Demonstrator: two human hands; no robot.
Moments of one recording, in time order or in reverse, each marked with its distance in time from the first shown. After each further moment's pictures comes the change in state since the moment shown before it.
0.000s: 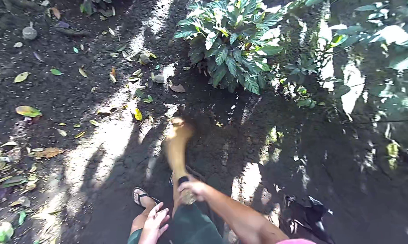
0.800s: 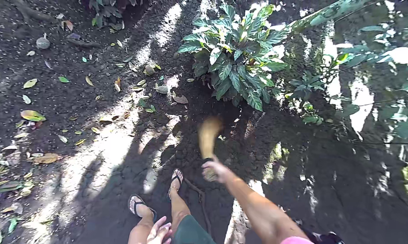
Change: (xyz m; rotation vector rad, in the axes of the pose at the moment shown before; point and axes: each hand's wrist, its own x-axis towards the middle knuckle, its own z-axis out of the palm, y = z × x) left_hand 0.028 0.008 0.033 -0.082 0.010 -0.045; right_hand 0.008 -0.119 -0.109 0.059 0.278 -0.174
